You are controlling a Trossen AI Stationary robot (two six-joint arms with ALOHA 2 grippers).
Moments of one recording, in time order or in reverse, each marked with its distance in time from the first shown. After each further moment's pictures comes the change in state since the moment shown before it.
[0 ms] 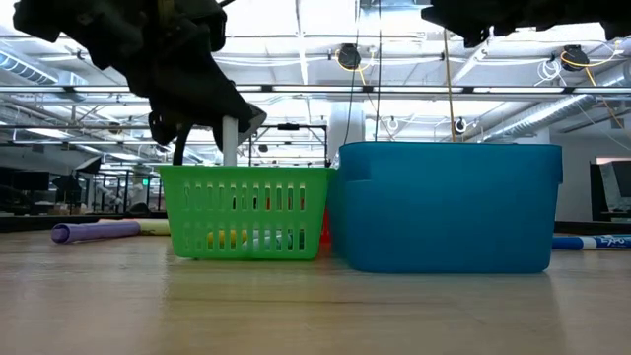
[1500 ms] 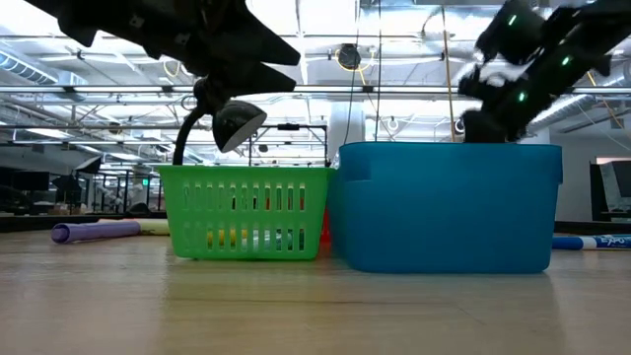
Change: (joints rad) left arm 0.098 0.000 0.000 0.274 -0.010 0.447; right arm -0.465 0.112 0.001 -0.655 0.223 0.418
